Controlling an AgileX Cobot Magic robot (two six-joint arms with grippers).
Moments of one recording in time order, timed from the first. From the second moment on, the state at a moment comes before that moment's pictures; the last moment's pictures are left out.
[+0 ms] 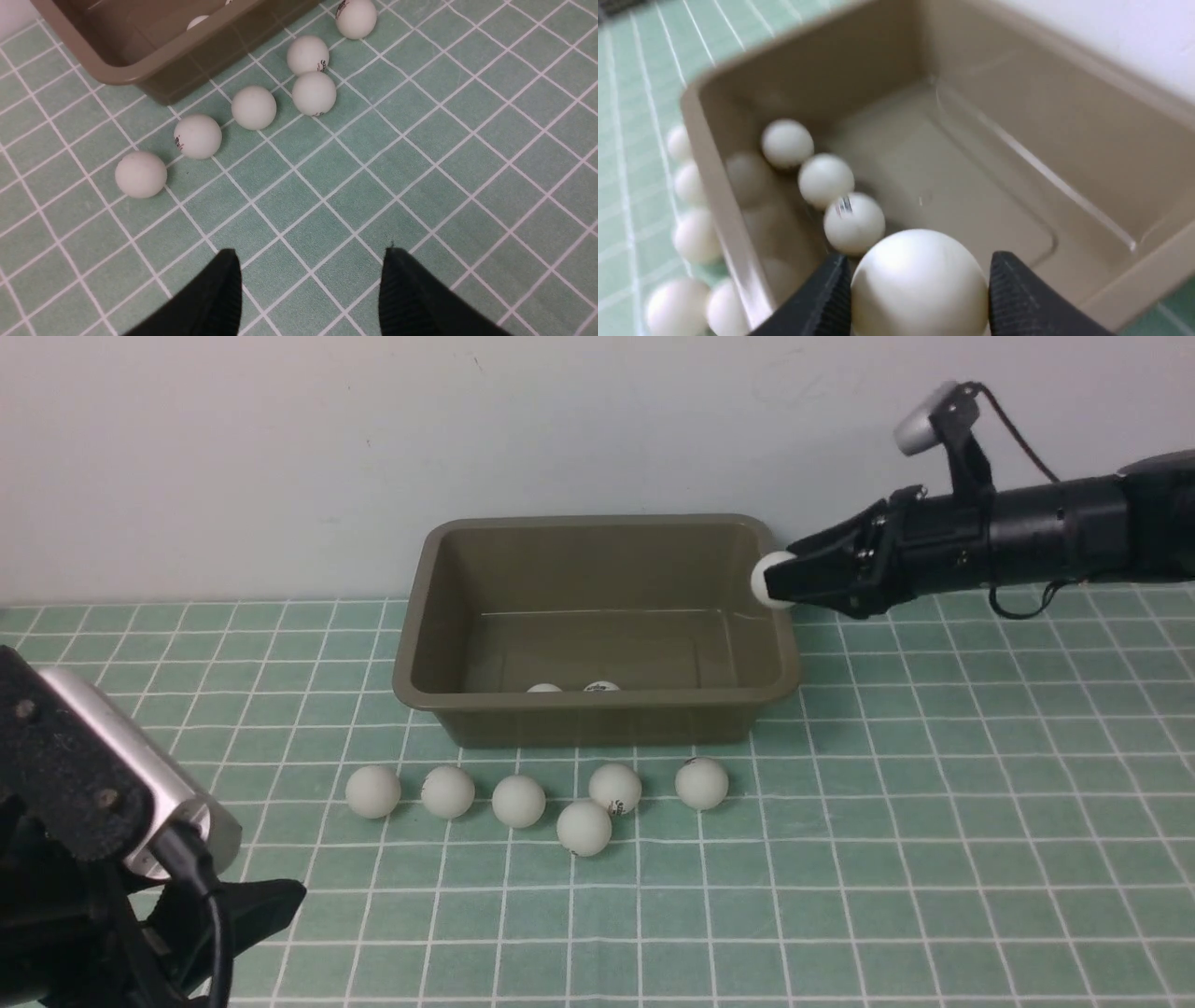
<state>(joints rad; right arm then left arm) 0.05 2.07 -1.50 1.35 1.03 -1.71 -0.11 0.77 -0.67 -0.57 0.83 0.80</state>
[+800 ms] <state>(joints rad) 0.10 1.88 -1.50 1.16 0.89 -1.47 -0.11 0.77 -0.67 -0.52 0.87 0.79</state>
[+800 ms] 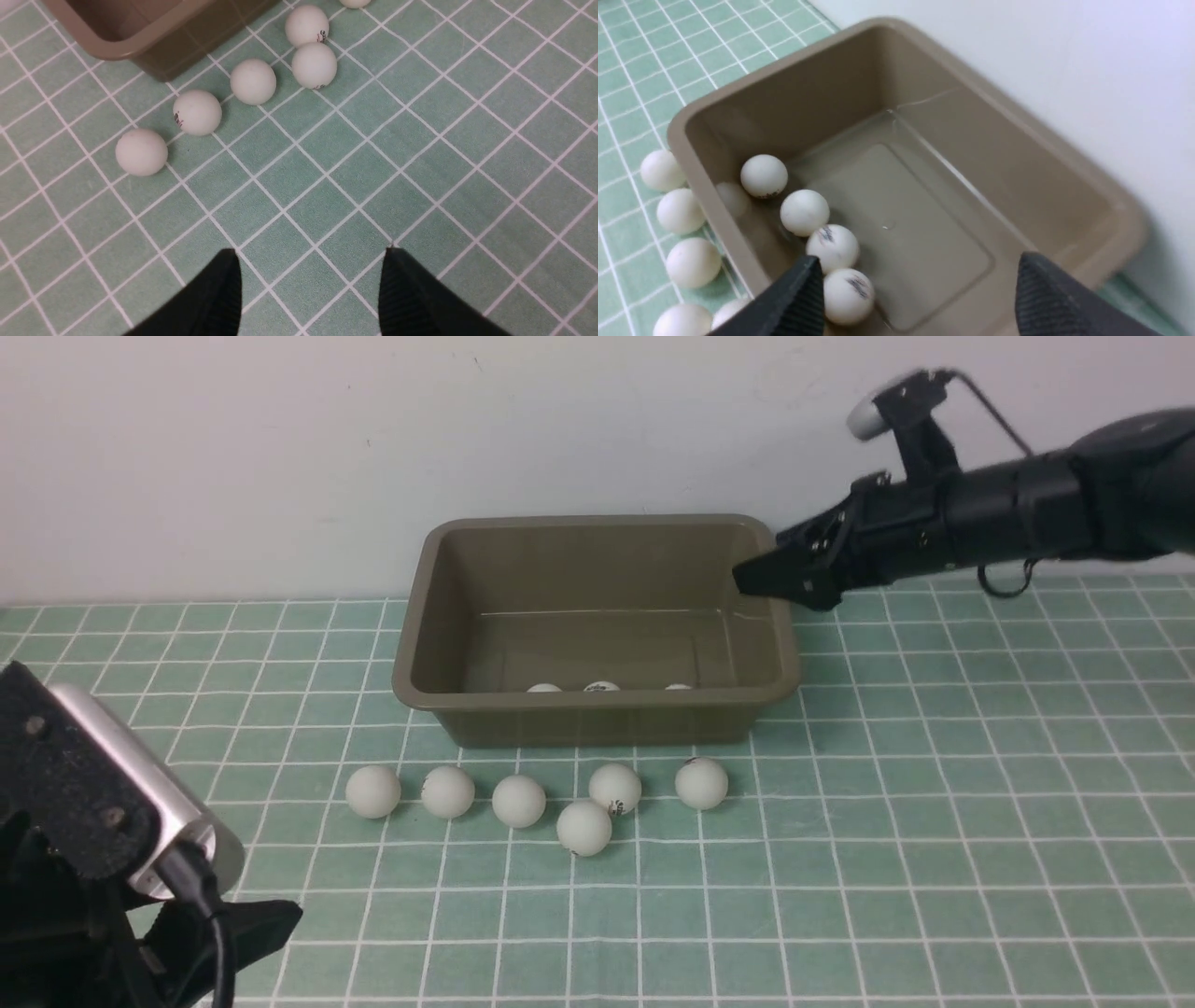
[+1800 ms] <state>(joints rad) 0.50 1.48 -1.14 0.40 0.75 -0.38 -0.11 0.94 -0.67 -0.55 0.70 0.78</state>
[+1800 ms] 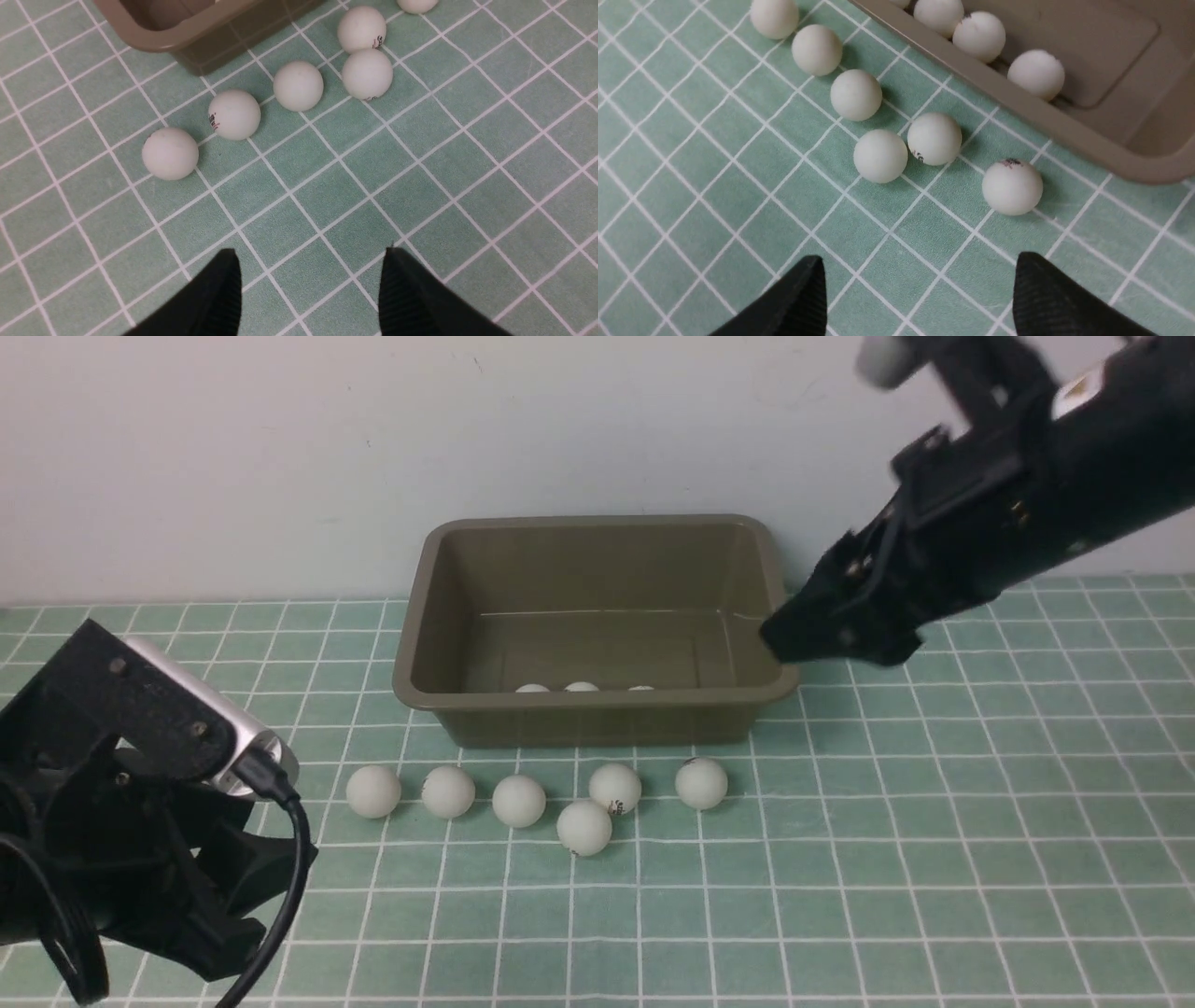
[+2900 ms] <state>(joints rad) 0.50 1.81 -1.03 0.58 0.31 -0.17 -0.11 0.94 -0.67 -0.55 0.70 0.80</state>
